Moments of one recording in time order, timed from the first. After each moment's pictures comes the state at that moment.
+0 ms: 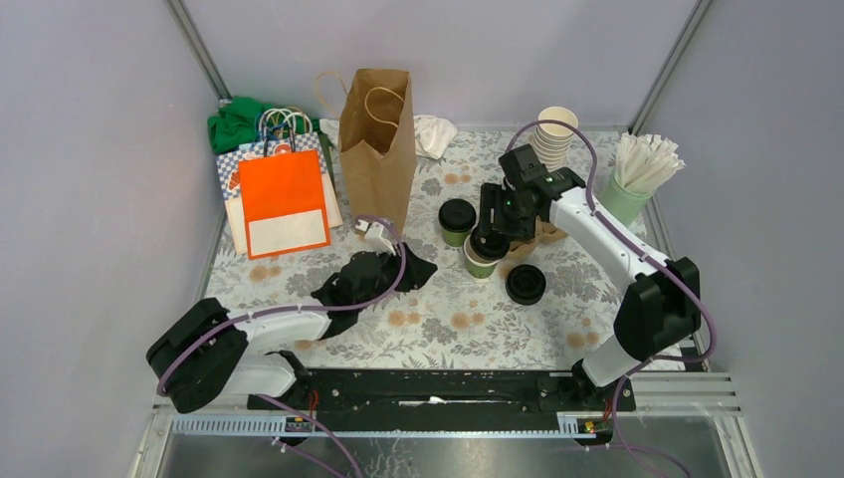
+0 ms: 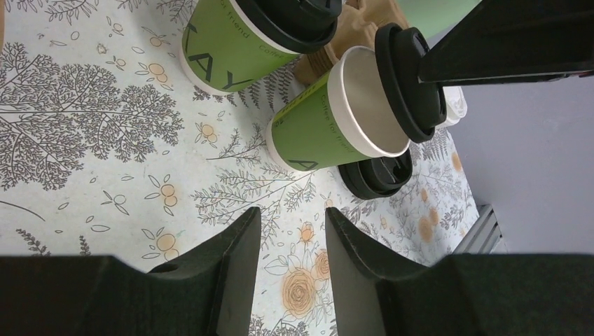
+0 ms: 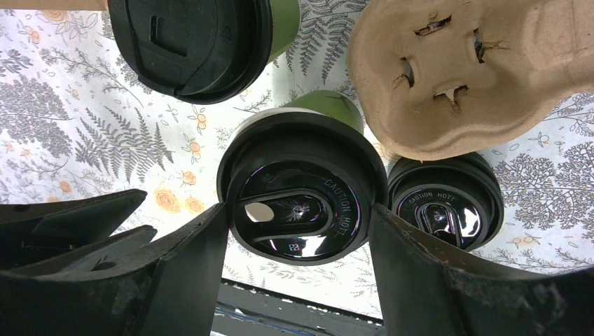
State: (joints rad) left arm -0.82 1.26 0.40 0.58 -0.06 -0.79; right arm 0.46 1.57 1.36 -0.89 -0.09 0.50
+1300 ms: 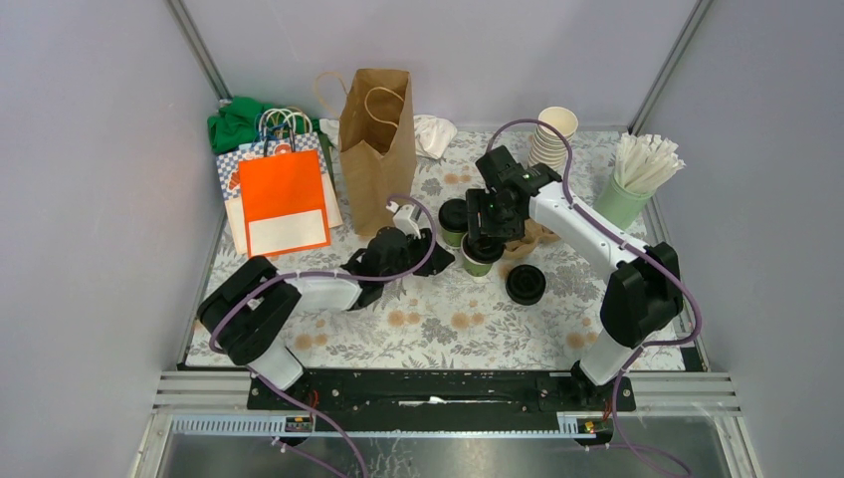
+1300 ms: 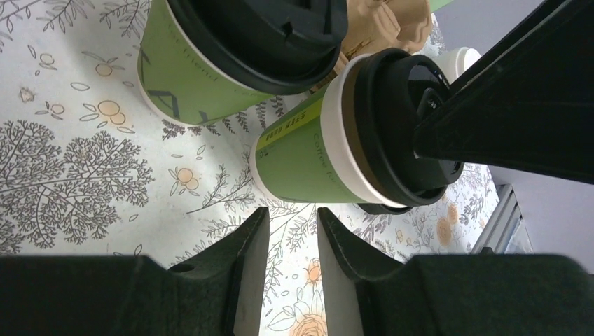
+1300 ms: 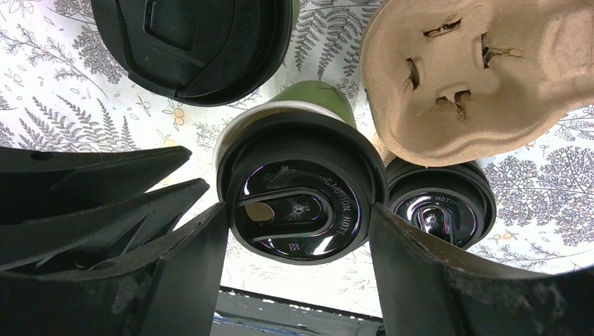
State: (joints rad) left arm -0.76 1.58 0.63 0.60 0.11 -0.72; right arm 0.55 1.68 1.46 -0.96 0.02 0.48
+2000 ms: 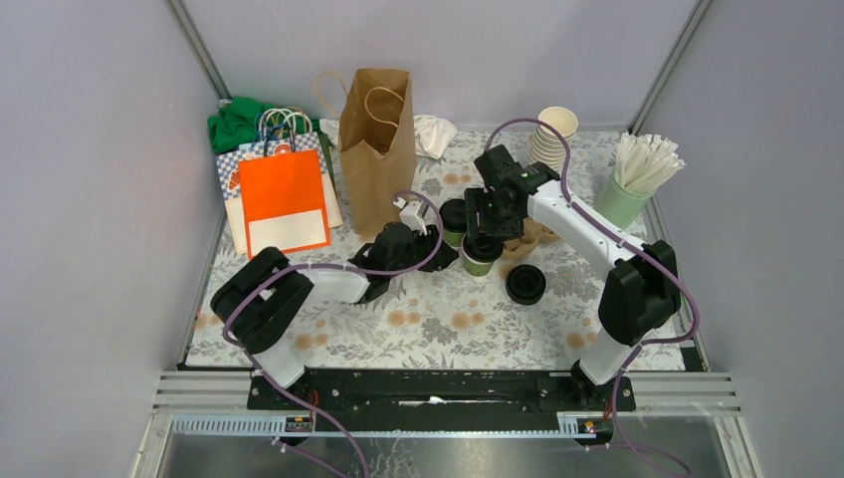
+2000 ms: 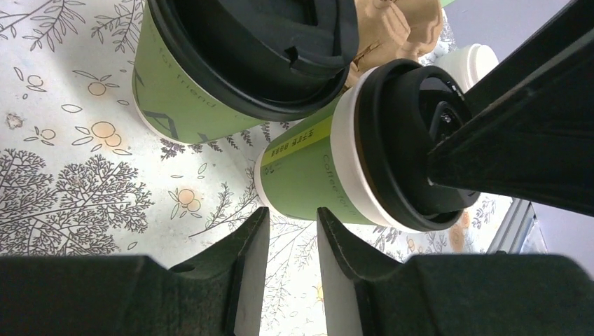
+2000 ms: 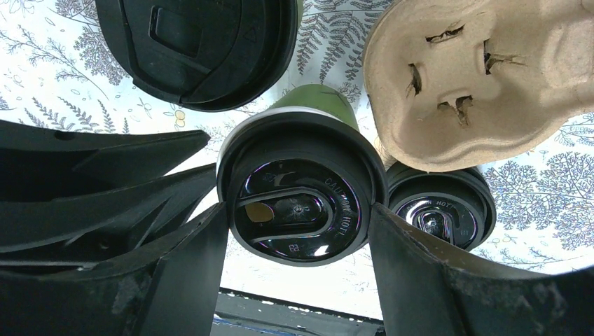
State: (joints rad) left arm -0.75 1.65 0.69 0.60 0.13 -0.69; right arm 0.55 1.70 1.47 -0.96 0.02 0.47
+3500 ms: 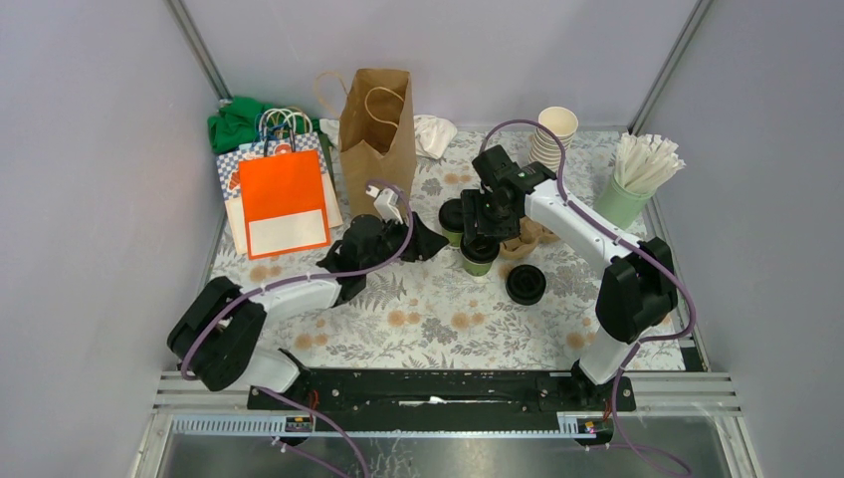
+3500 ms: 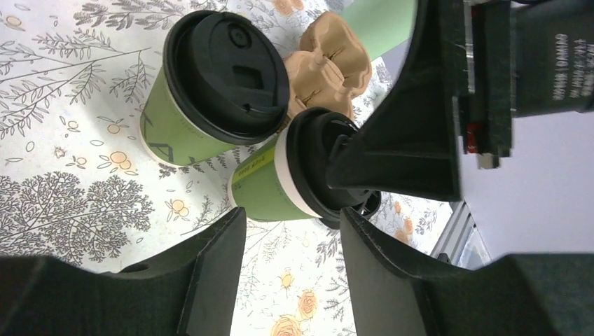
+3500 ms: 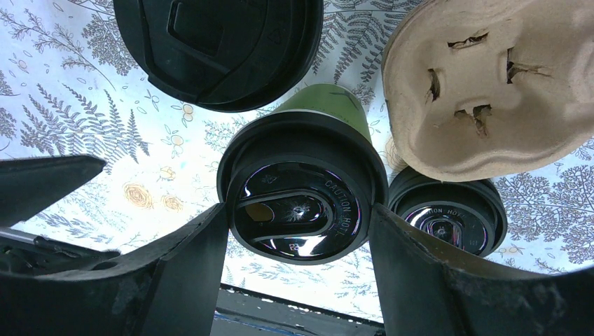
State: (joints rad) left arm -0.68 1.39 0.63 0.53 0.19 -0.69; right arm 0.55 1.72 1.48 -0.95 -0.02 0.44
